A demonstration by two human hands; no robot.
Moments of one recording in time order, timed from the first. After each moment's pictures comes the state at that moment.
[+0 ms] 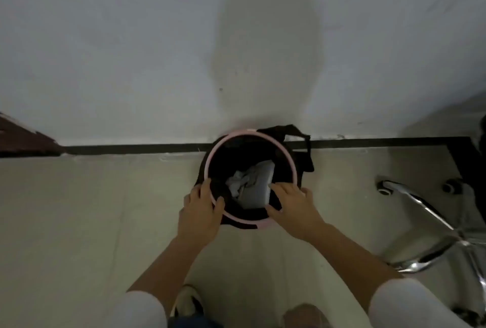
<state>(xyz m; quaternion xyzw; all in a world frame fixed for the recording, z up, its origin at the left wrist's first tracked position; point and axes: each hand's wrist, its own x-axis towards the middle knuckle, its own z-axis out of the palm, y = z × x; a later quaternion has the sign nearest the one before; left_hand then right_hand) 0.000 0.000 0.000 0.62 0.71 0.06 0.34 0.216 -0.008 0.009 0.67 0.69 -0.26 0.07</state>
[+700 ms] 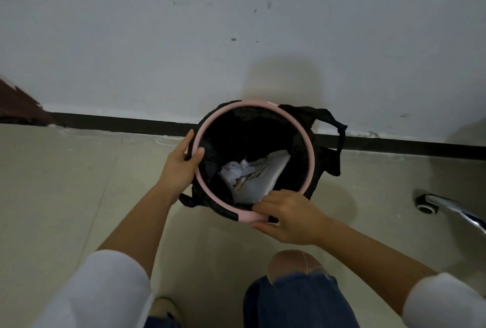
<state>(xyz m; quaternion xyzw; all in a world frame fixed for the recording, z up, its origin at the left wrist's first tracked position) -0.026 0.056 -0.112 0.39 0.66 0.35 0.53 0.220 -0.002 -0.115 0.36 0.91 -0.16 -0.09</state>
